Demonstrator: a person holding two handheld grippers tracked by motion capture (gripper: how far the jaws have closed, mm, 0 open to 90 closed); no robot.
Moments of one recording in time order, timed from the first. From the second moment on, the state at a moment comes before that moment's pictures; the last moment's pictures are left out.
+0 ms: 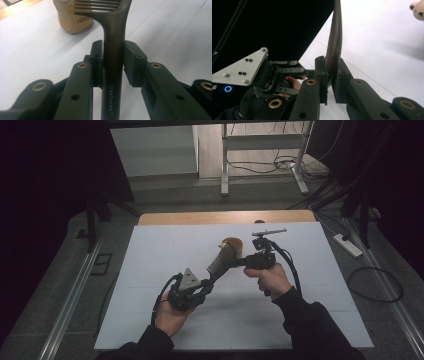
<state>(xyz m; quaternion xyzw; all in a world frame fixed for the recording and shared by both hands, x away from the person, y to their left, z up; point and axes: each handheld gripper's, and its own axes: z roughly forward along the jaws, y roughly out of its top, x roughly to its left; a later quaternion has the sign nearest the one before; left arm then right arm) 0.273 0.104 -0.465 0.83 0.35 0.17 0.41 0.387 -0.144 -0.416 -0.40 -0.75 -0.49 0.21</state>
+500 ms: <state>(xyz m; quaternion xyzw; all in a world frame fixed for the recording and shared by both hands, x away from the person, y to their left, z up) 0.275 0.106 -0.465 0.82 0.36 0.15 0.42 0.383 -0.144 -0.413 -0.38 -0.76 -0.49 0.18</state>
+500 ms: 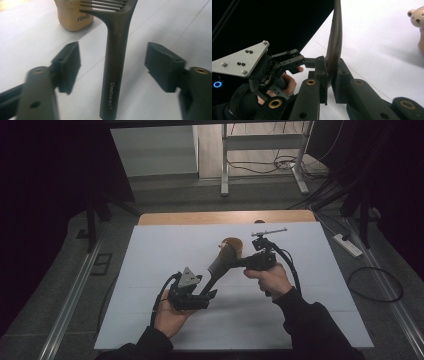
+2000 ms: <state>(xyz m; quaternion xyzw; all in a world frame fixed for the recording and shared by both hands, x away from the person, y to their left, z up) 0.253 0.176 -0.462 0.81 0.40 0.09 0.42 0.377 -0.162 -0.392 -0.36 -0.77 -0.52 0.09</state>
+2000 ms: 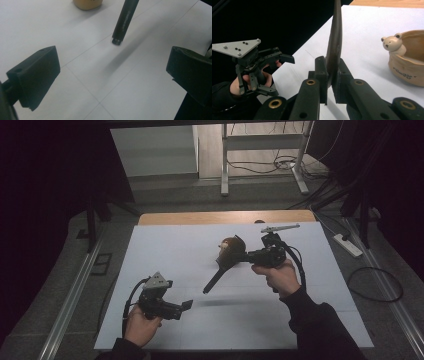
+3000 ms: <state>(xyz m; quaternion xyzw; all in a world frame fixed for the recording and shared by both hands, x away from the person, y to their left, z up) 0.214 0.216 -0.467 0.78 0.43 0.10 0.44 0.386 -0.184 -0.369 -0.37 -0.76 -0.53 0.04</state>
